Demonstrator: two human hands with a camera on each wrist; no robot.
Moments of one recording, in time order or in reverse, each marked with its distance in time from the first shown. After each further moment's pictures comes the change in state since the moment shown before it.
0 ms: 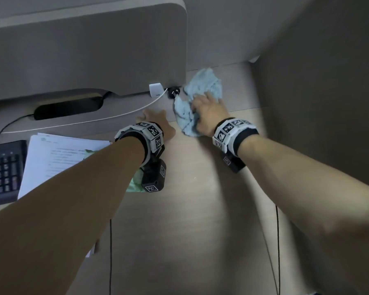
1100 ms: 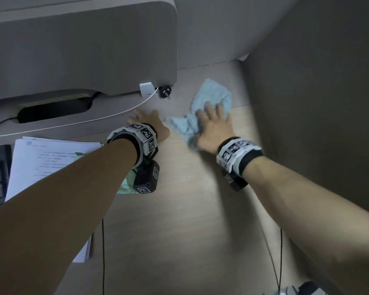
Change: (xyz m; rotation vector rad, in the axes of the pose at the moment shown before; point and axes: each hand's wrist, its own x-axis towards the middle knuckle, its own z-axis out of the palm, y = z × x) left_hand -0.008 0.005 0.002 0.000 0.035 -0.027; right_hand -0.054 0.006 0.017 -0.005 -0.038 0.183
